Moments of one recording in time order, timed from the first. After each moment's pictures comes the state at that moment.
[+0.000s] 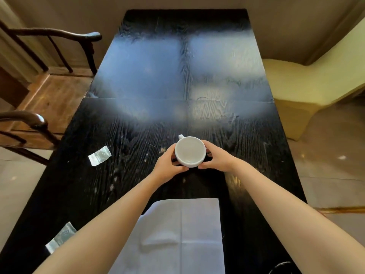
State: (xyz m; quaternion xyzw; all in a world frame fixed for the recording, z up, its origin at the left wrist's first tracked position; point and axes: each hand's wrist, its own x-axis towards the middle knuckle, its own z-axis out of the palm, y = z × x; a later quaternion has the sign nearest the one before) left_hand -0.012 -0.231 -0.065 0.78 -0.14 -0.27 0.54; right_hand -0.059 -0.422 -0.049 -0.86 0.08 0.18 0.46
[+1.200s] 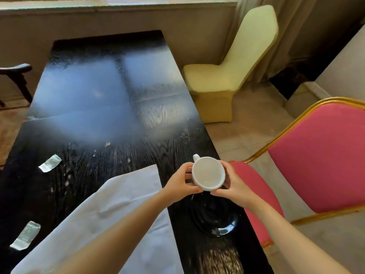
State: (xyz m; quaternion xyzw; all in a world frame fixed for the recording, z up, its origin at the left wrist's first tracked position) left_hand -0.257 -0.307 0.014 0.69 -0.29 -0.44 0.49; right_hand -0.403 -0.449 0.020 -0.75 0.23 -0.02 0.62
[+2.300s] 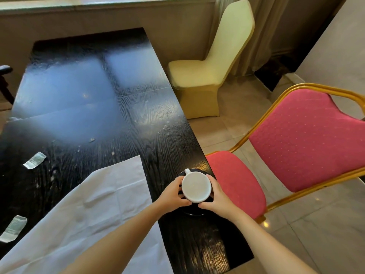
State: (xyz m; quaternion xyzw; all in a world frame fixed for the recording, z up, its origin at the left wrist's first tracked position) left_hand -0.335 -0.297 -0.030 0.77 -0.33 -0.44 0.33; right_hand -0.482 -0.414 -0.035 -0.76 0.33 0.04 0.56
